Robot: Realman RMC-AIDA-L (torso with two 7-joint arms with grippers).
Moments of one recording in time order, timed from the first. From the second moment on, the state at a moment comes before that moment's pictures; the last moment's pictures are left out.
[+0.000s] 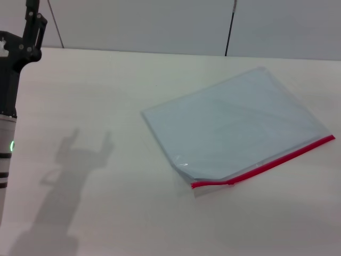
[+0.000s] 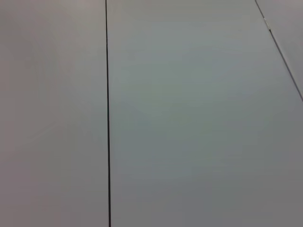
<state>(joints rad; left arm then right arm) -0.37 -2.02 2.52 0.45 2.00 -1.66 -2.99 0.49 2.03 0.11 0.07 1.64 1.51 -2.86</state>
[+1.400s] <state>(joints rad) -0.53 -1.72 2.82 0.94 2.01 -1.05 -2.96 0.48 2.03 0.11 0.06 1.65 1.50 -2.86</state>
